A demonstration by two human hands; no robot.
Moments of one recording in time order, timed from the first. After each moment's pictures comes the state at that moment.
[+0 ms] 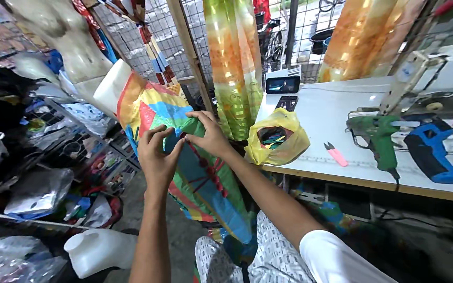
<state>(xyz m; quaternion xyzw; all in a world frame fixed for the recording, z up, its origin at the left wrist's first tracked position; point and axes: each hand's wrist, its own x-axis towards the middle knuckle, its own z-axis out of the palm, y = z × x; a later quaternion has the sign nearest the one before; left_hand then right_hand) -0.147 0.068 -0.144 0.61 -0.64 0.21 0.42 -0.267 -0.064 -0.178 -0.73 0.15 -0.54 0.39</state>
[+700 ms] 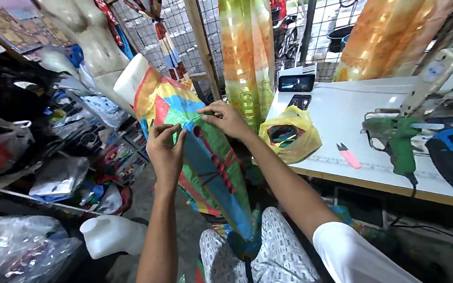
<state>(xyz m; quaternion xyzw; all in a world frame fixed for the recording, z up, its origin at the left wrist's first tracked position) -0.157 0.084 -0.139 0.64 -0.60 0.22 0.43 -0.291 -0.091 -0.157 -0.77 0.09 -0.47 0.41</state>
